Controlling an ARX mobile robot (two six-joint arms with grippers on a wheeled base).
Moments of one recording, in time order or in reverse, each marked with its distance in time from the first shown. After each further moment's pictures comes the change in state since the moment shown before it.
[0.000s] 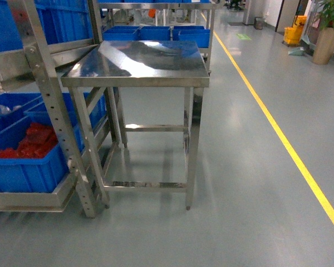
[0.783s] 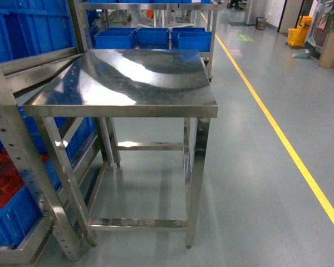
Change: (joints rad) left arm 0.000 0.000 0.000 0.005 0.000 0.000; right arm 0.000 0.000 0.000 0.004 0.000 0.000
